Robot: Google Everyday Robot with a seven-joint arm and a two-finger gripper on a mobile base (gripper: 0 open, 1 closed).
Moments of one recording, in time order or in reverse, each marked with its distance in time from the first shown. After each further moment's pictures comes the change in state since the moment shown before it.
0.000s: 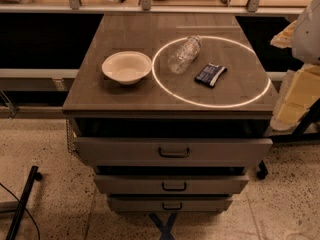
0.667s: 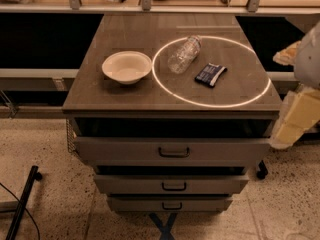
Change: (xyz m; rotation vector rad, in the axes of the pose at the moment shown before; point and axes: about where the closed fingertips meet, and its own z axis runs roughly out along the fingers) arm 0.009 0.019 0.017 0.006 -0.030 0.026
